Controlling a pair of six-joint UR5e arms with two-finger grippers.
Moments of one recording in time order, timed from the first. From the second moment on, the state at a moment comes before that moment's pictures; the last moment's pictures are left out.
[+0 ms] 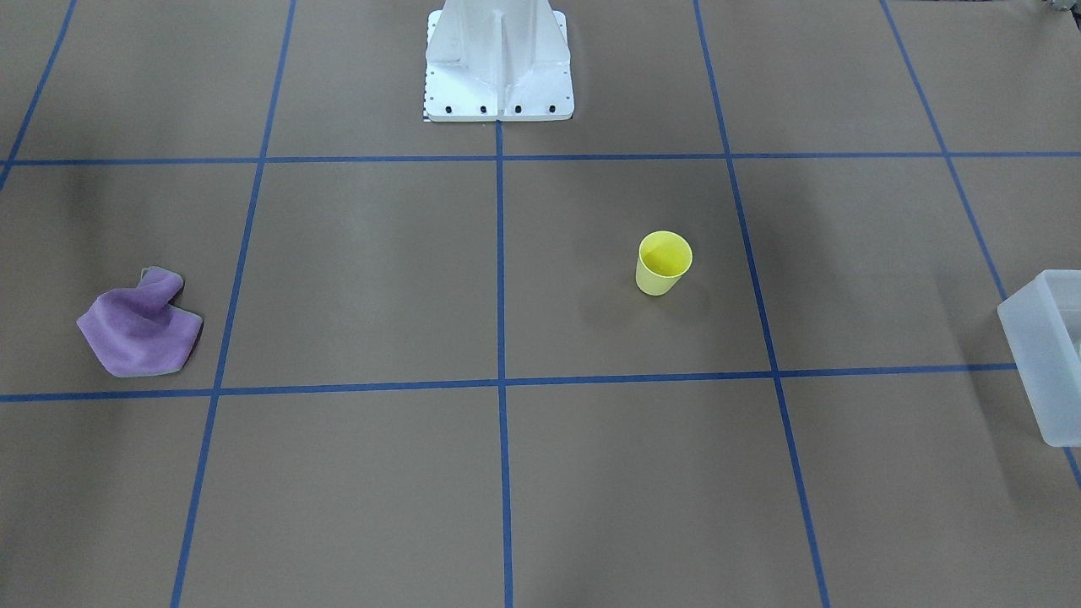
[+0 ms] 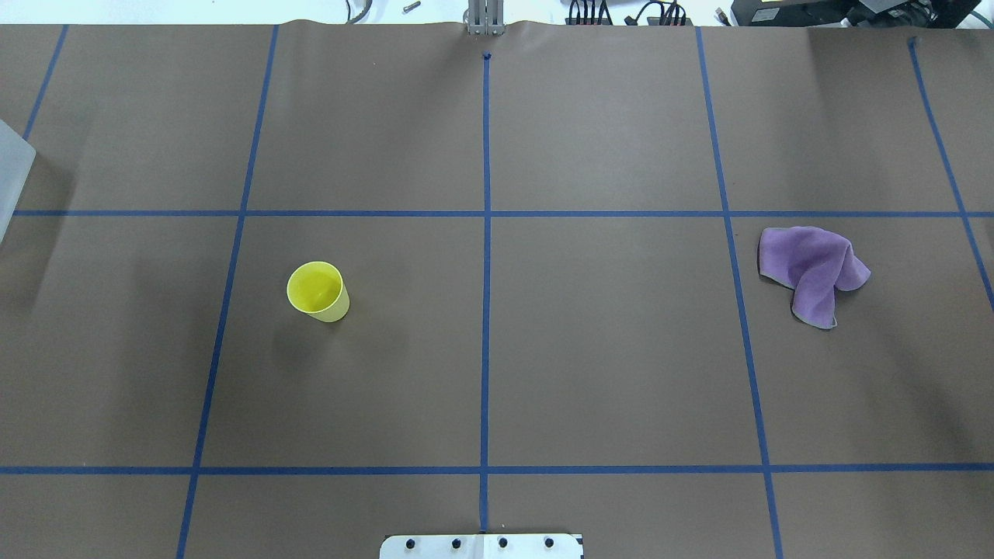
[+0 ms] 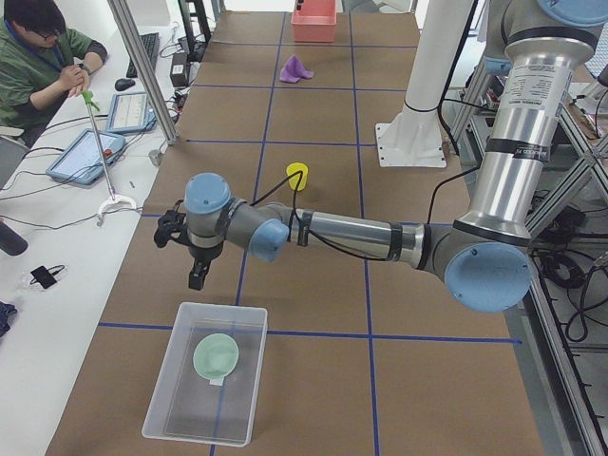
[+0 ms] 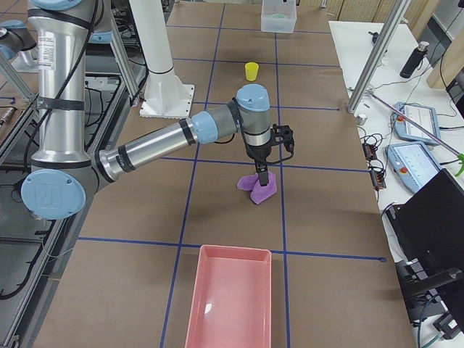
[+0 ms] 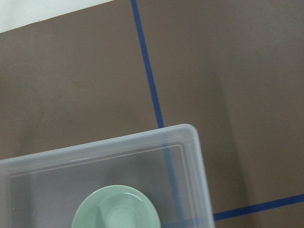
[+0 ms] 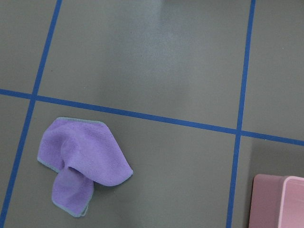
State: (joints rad) left arm -1.42 -1.74 -1.62 -1.88 -2.32 -0.38; right arm 1.36 -1.64 2.07 -1.62 2.21 0.25
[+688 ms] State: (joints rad) left arm -0.89 -1.80 -1.94 -1.88 -2.11 -1.02; right arm 1.32 -1.63 2.07 -1.61 2.21 0.36
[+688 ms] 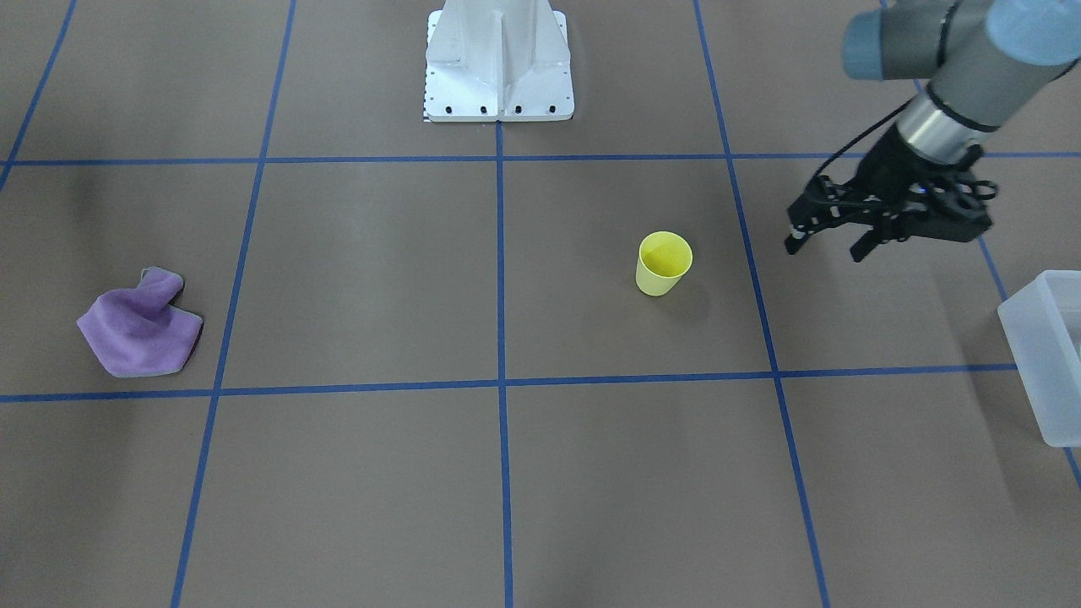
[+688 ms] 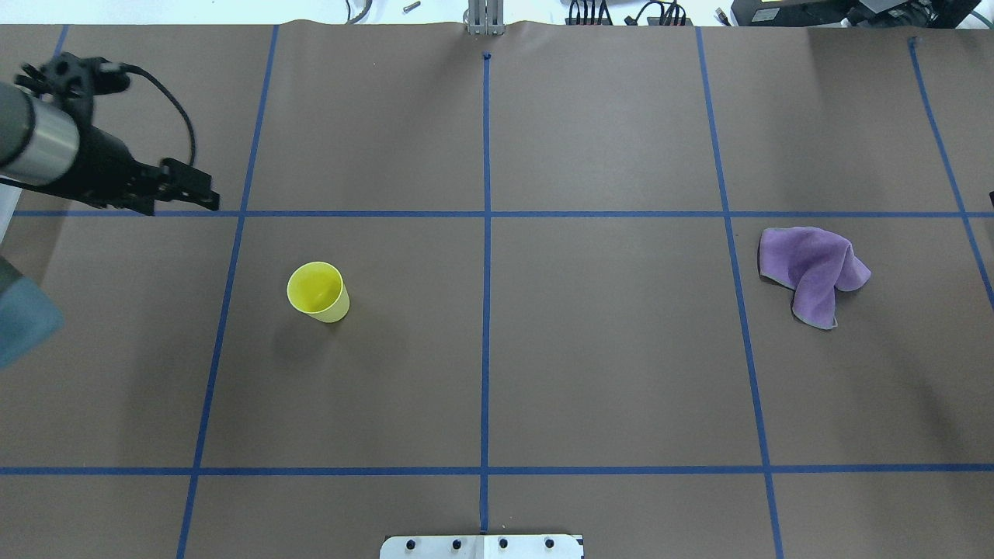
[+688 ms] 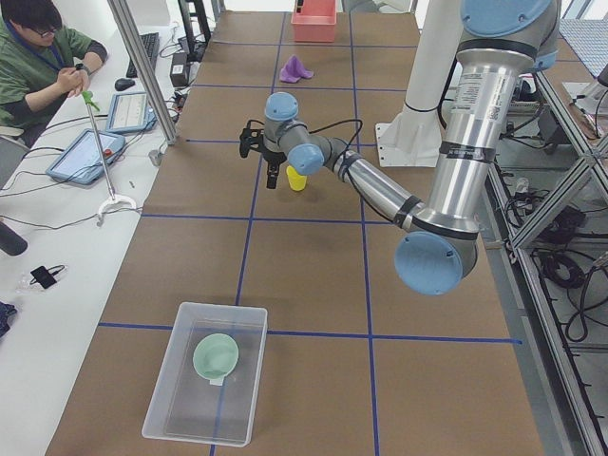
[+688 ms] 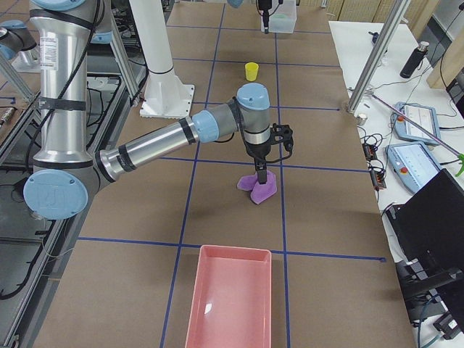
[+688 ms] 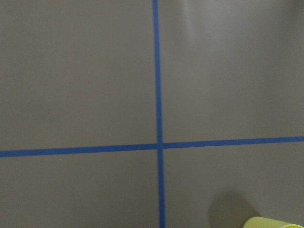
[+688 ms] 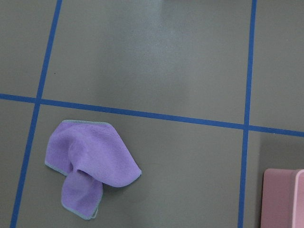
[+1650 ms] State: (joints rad) left arm -0.62 -1.87 -1.84 -1.88 -1.90 -1.16; right arm 1.22 -1.62 2.07 -1.53 2.16 0.51
